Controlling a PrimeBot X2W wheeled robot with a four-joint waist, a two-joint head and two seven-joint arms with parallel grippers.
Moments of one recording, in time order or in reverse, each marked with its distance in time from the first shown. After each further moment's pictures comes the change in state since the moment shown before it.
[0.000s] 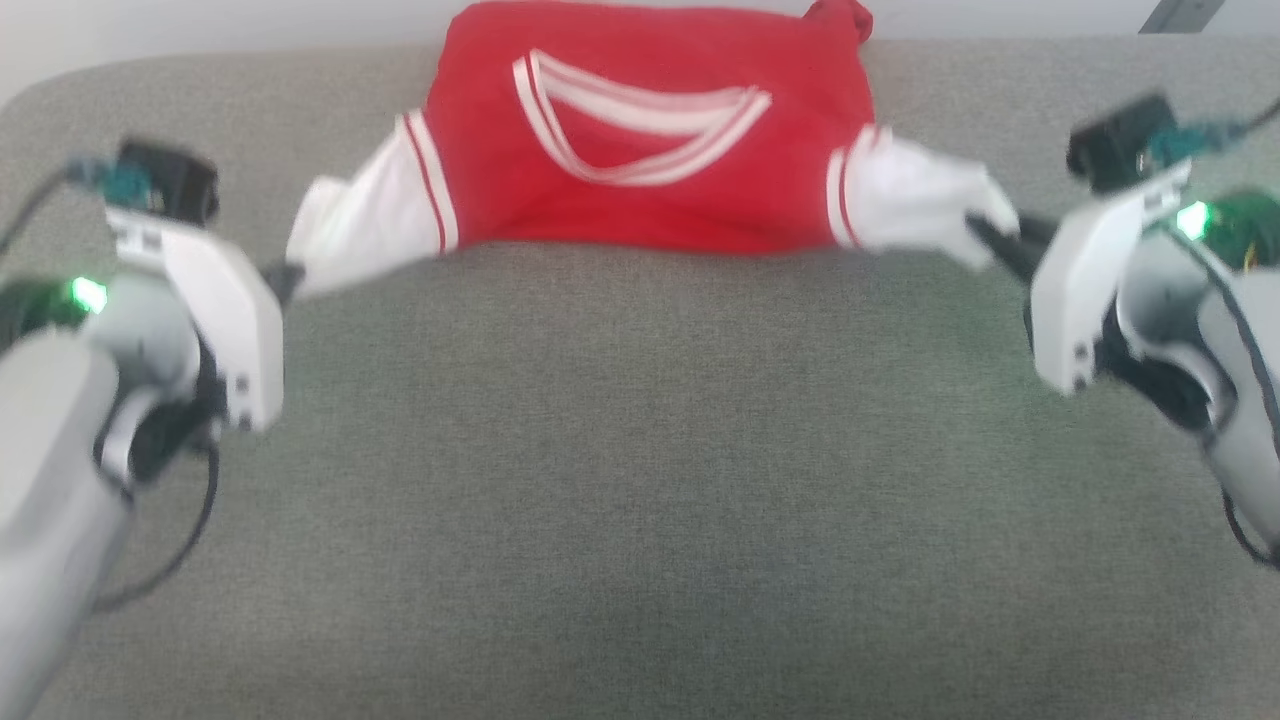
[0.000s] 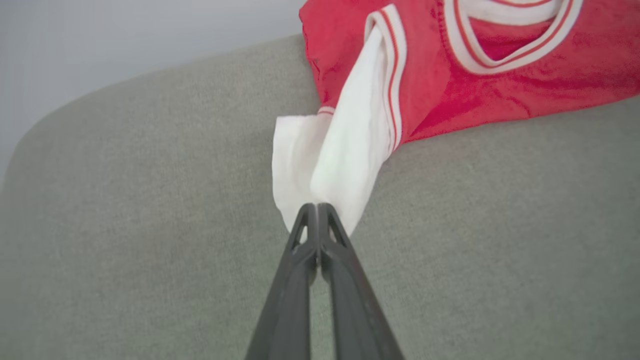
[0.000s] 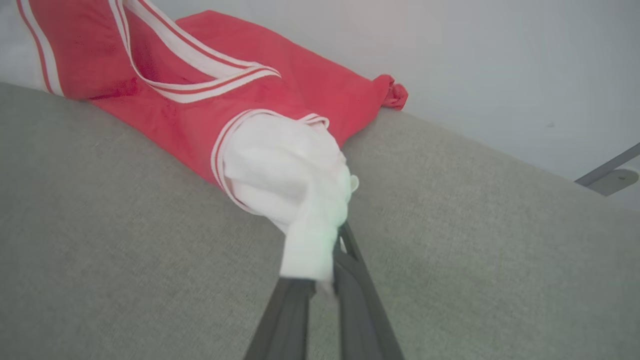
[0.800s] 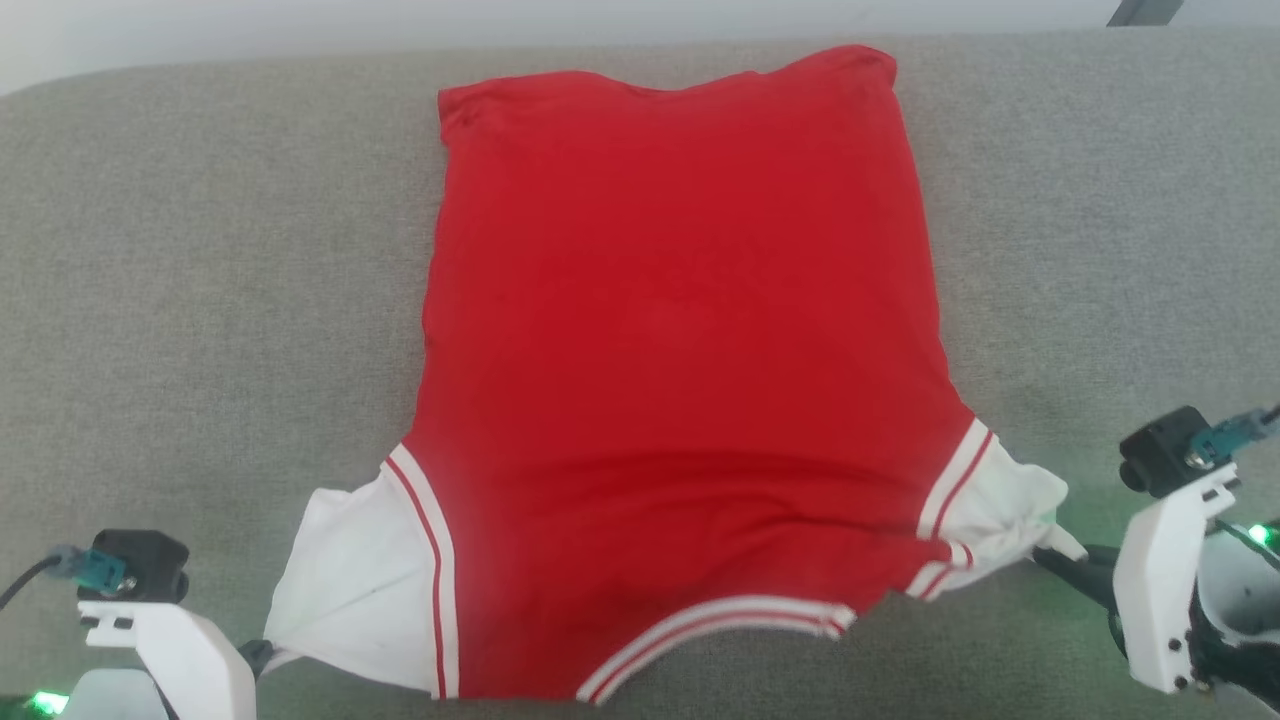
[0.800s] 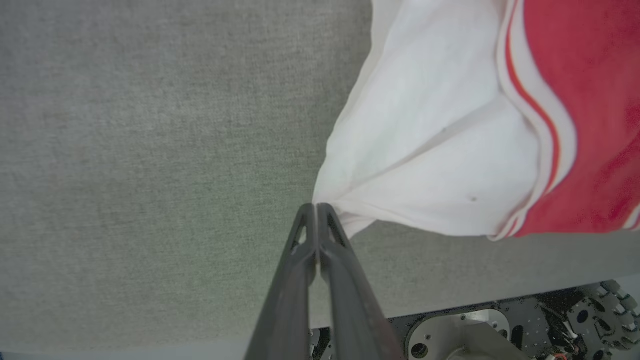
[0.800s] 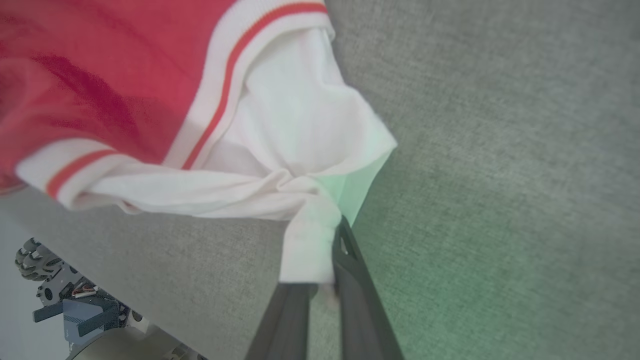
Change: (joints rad) left arm 0.802 0.327 0.117 -0.719 -0.197 0.476 0.057; right arm 0.685 -0.176 -0.329 -0.473 0.058 0.000 0.380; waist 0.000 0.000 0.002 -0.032
